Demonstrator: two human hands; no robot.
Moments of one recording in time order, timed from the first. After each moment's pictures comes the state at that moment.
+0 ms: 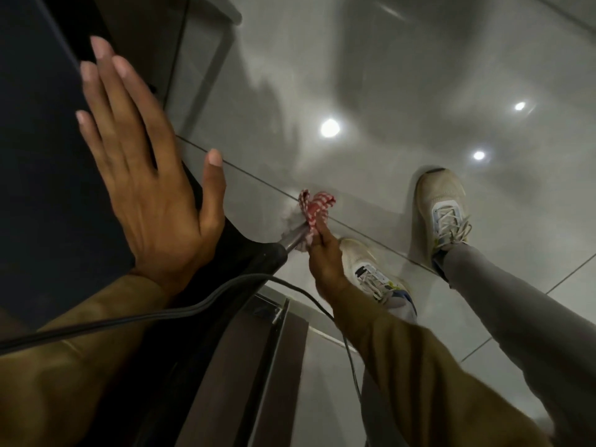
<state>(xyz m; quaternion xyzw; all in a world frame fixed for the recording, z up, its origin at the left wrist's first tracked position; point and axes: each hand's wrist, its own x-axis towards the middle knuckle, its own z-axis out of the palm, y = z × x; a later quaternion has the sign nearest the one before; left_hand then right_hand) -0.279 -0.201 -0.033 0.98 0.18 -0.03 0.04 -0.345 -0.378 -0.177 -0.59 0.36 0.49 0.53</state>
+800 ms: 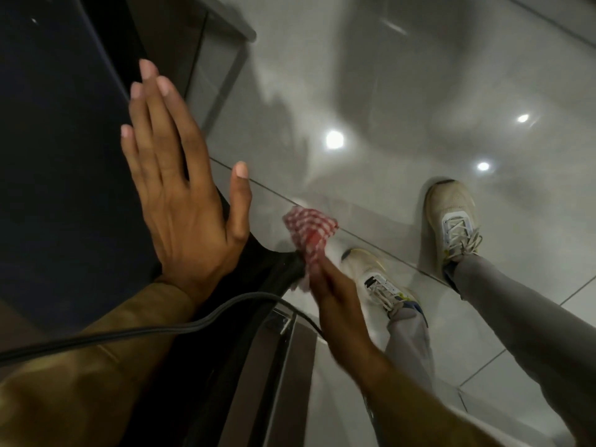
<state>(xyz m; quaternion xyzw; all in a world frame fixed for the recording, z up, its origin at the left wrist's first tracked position) -0.284 -0.194 -0.047 0.99 0.17 0.02 0.03 -0.361 -0.386 -0.093 -0.58 0.27 0.48 0.60</state>
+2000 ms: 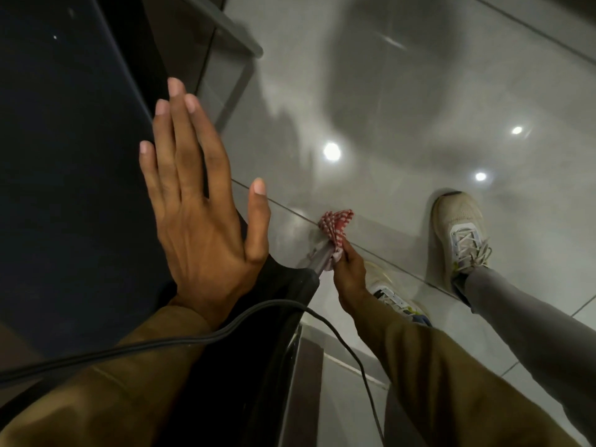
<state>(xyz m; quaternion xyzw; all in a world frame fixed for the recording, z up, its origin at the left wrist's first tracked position) -0.288 -0.188 -0.055 0.99 0.16 0.03 0.03 -0.347 -0.362 -0.208 -0.60 0.42 0.45 0.52</state>
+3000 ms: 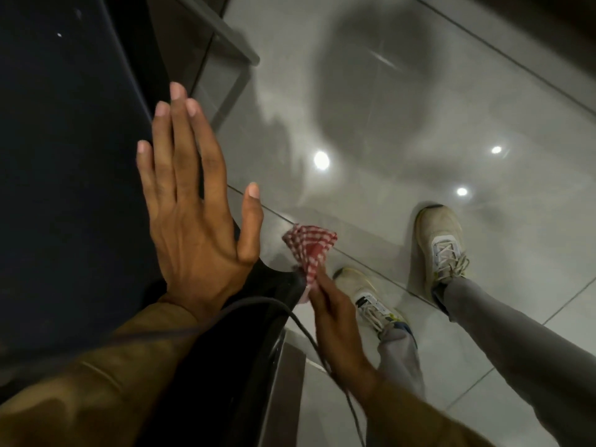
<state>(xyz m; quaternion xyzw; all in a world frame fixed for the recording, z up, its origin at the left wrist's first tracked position) -0.288 -0.189 -0.052 0.99 0.16 0.01 0.02 -0.366 -0.380 -0.106 -0.64 0.23 0.43 0.59</state>
